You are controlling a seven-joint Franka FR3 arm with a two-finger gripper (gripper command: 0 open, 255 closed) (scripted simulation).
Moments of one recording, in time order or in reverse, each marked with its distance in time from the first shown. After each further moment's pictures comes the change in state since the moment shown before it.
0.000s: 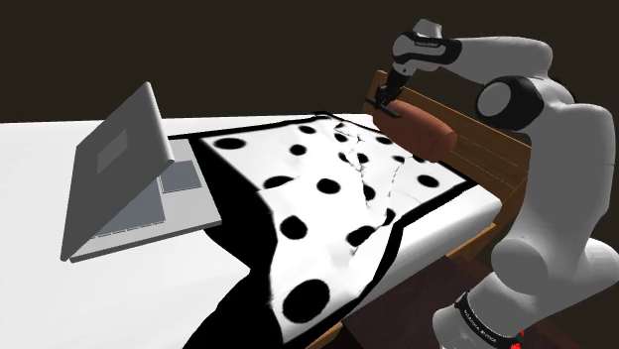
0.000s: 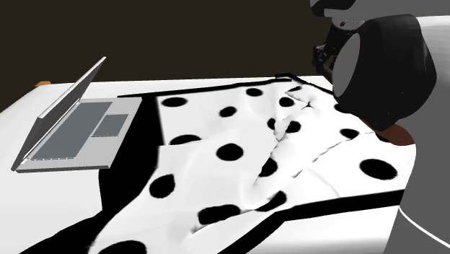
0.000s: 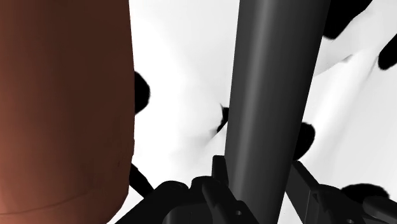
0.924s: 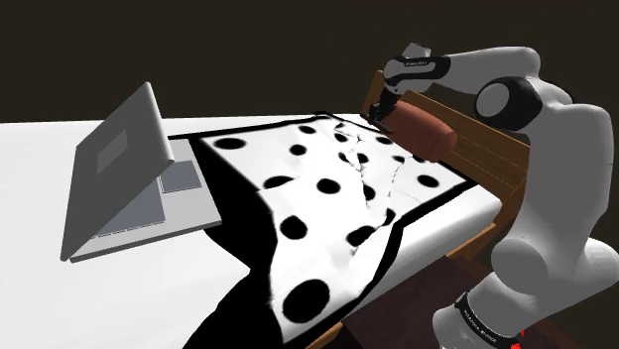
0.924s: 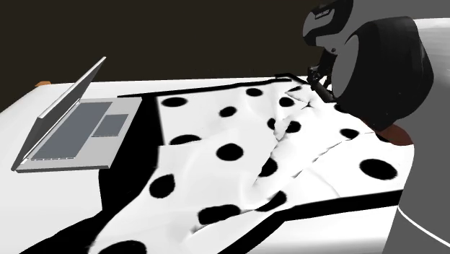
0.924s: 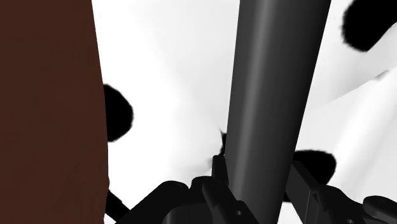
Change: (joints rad) arm 0.000 0.010 0.001 -0.172 0.004 0.182 -0.009
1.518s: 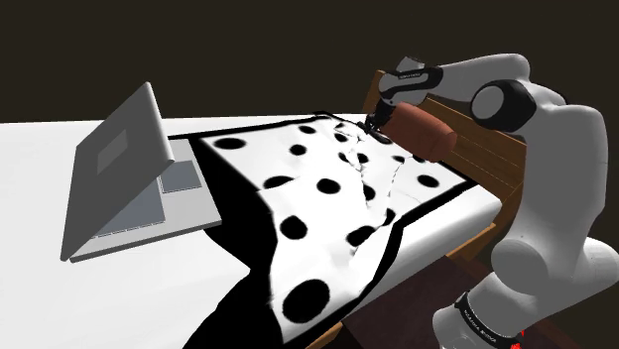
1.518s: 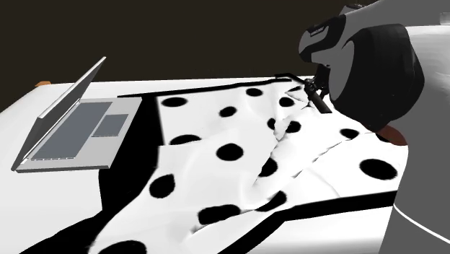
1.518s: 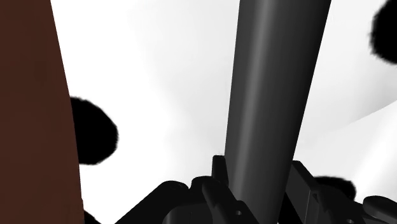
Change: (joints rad) arm -0.001 0.032 0.001 -0.069 0.003 0.101 -0.006
